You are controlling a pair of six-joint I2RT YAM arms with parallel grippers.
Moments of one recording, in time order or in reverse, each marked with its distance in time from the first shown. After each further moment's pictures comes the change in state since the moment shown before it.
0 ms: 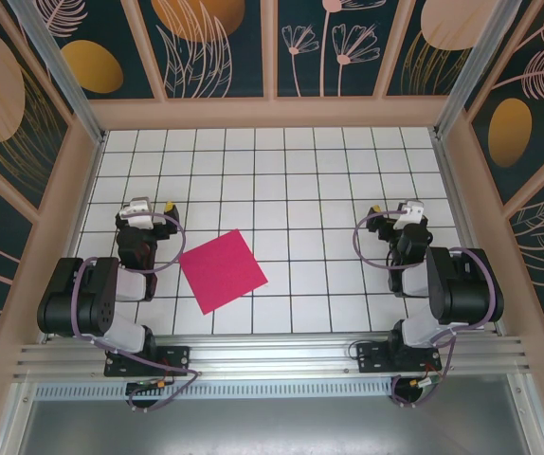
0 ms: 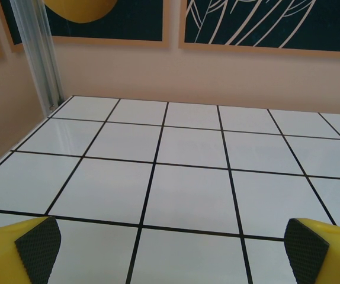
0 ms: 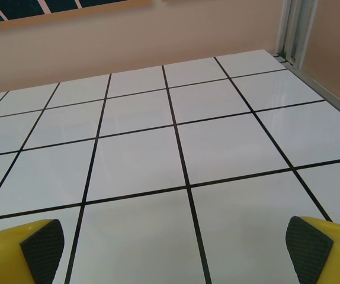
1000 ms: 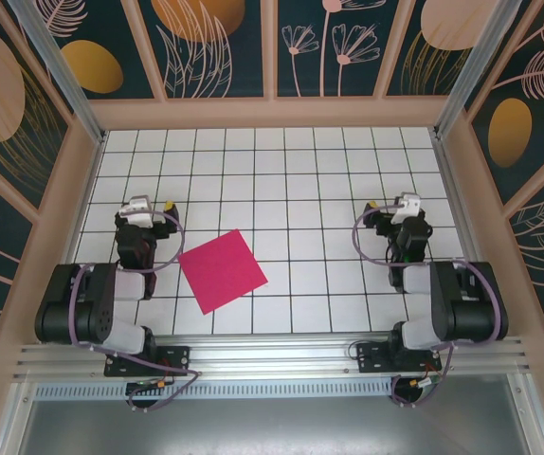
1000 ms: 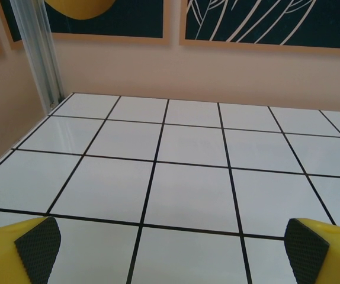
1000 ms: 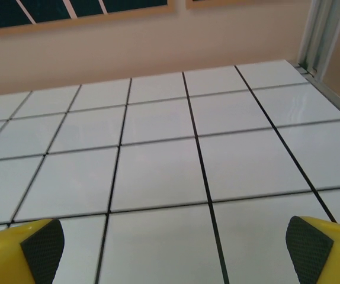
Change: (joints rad) left arm 0.000 -0.085 0.027 -0.125 -0.002 0.000; right arm 0.035 -0.145 0.090 -0.242 -0.030 -0.018
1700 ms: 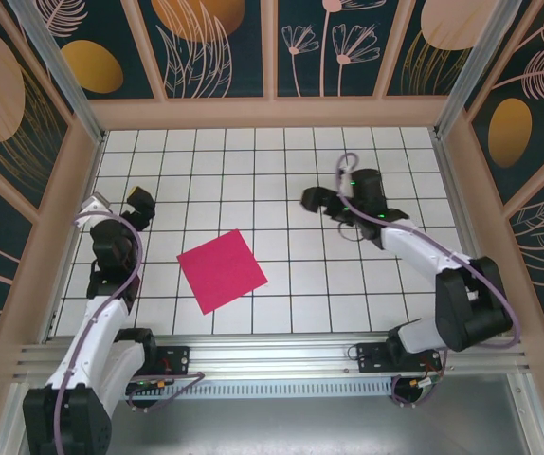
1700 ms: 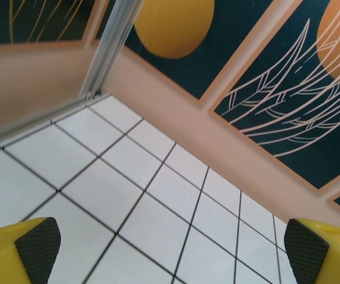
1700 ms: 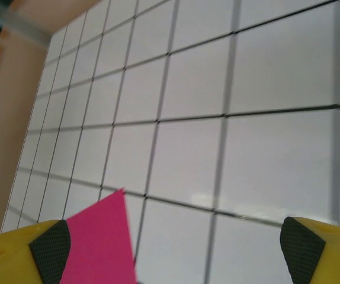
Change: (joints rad) left arm 0.000 -0.664 0.151 -0.844 -0.167 -0.571; right arm 0.417 0.034 0.555 -0.920 -0.346 0.502
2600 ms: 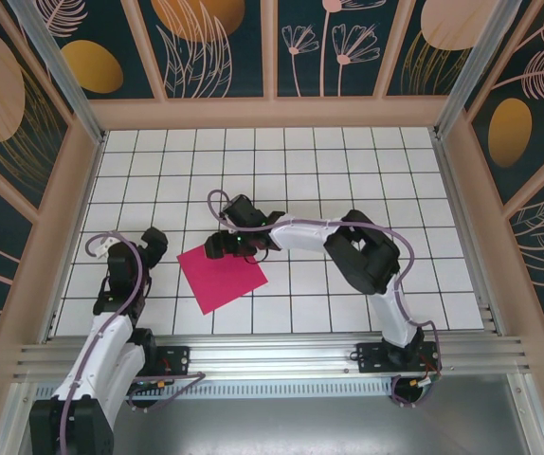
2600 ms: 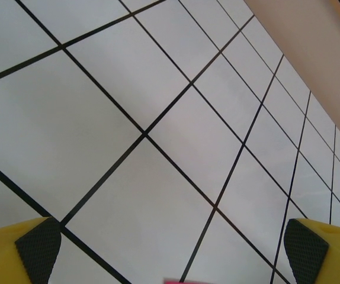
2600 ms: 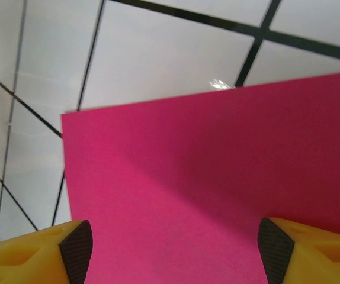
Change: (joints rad) left arm 0.000 -0.077 -0.182 -0.277 0.108 -0.210; right arm 0.520 0.687 0.564 -0.171 0.043 0.076
